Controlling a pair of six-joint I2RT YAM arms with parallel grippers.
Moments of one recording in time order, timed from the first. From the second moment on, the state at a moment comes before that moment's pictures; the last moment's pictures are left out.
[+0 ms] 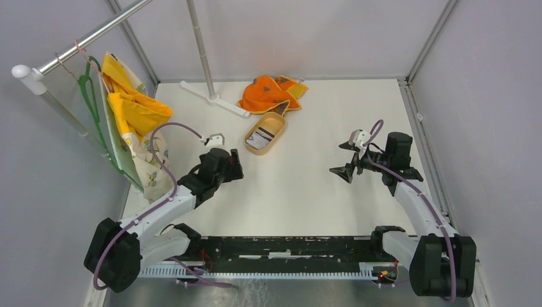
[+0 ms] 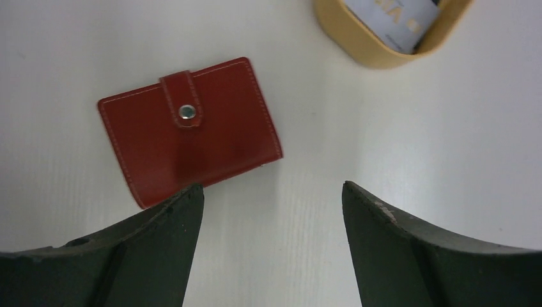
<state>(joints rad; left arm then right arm) -0.58 1.05 0.54 -0.20 -0.34 -0.53 -0.03 1.04 0.56 -0.09 -1.05 -0.65</state>
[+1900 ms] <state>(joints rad) -0.67 1.12 0.38 0.13 0.01 -0.56 0.20 1.06 0.51 -0.33 -1.13 -1.12</state>
